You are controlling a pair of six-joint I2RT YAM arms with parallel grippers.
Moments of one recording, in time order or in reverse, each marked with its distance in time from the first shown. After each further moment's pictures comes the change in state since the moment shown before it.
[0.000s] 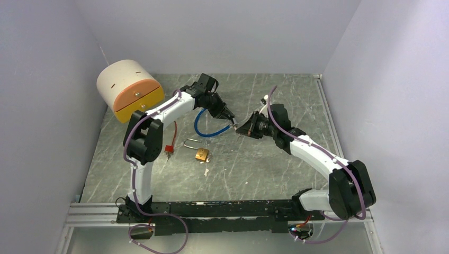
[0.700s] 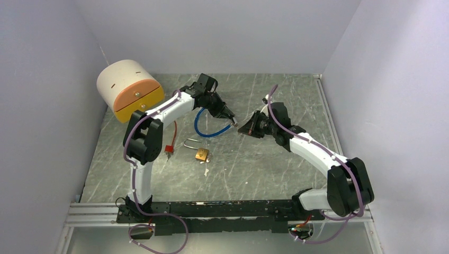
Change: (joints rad) left arm 0.006 -0.002 -0.013 0.031 0.003 -0.018; right arm -0.024 0.029 0.028 -0.058 0.034 -0.005
